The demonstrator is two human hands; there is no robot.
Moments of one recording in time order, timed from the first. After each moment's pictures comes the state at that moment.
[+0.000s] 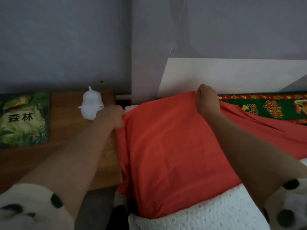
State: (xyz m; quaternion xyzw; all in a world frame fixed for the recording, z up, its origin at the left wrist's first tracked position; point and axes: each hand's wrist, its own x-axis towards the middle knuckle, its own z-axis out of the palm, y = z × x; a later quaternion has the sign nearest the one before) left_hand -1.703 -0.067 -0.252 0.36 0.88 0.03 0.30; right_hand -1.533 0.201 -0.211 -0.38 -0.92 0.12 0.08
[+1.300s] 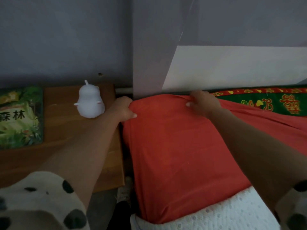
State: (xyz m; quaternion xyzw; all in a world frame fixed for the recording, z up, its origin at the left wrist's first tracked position) left_hand -1.715 -0.030 -0.286 0.27 0.86 0.19 0.40; right_hand -1.548 0.204 -0.244 -0.31 -0.93 0.08 -0.18
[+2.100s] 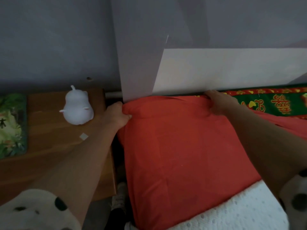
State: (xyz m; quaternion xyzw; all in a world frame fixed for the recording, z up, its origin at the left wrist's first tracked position) left_hand -1.703 -0.018 -0.310 0.23 0.89 0.23 0.32; right_hand -1.510 0.281 -0.236 -0.34 -0.90 0.04 -0.27
